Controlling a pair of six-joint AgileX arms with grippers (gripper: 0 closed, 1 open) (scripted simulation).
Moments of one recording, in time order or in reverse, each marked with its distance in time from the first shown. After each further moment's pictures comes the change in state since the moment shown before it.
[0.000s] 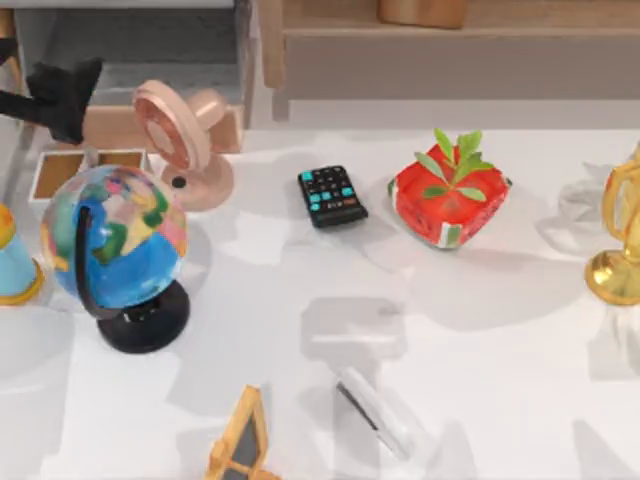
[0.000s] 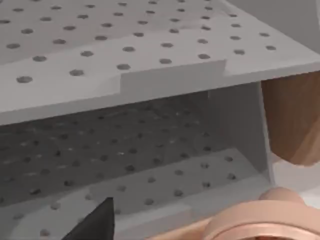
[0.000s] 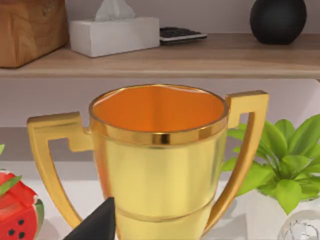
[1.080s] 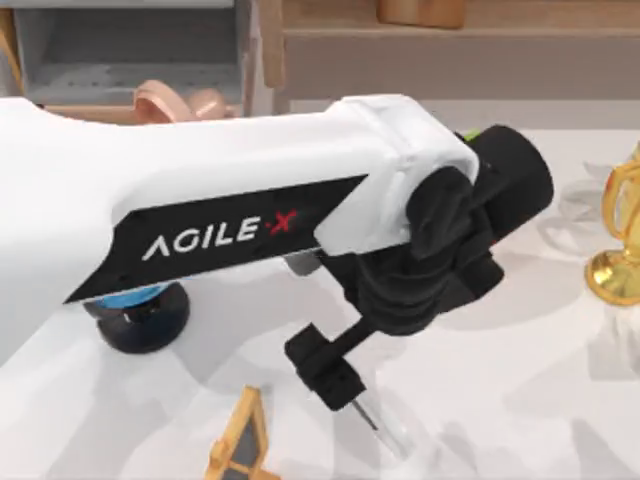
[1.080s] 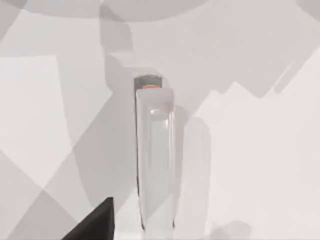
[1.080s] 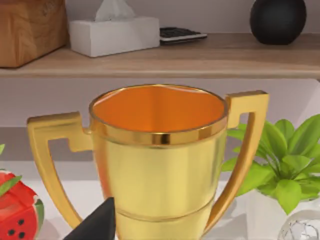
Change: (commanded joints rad) left arm -1.093 0.442 0.769 -1.485 -0.712 -1.680; right arm 0.000 0.000 0.000 0.000 0.000 0.000
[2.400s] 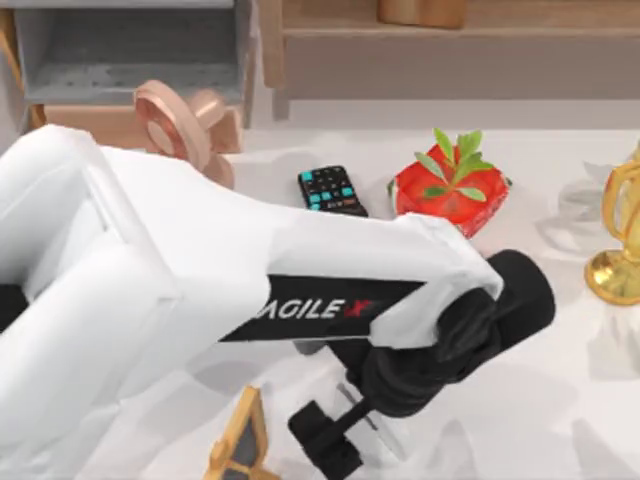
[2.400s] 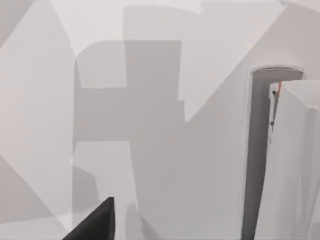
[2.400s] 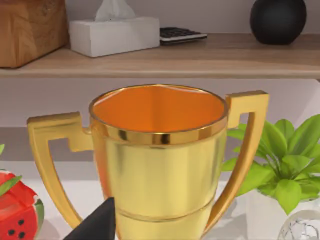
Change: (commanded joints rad) left arm -0.062 0.145 -0.125 0.111 -0.067 -0.109; right arm 0.000 0.000 0.000 0.000 0.000 0.000
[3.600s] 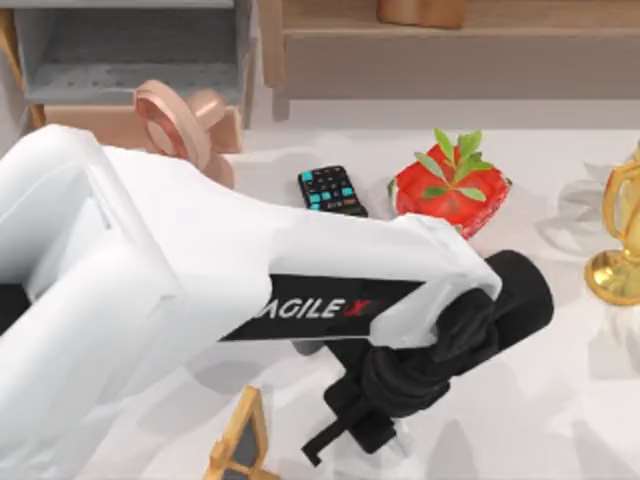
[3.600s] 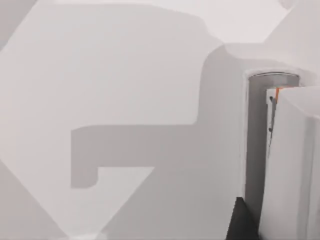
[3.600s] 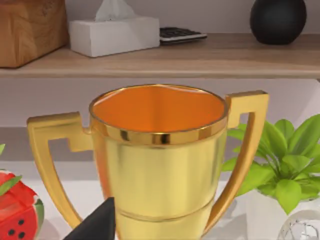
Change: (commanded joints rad) left arm 0.000 0.000 0.000 0.000 0.000 0.000; right arm 0.000 0.000 0.000 0.000 0.000 0.000
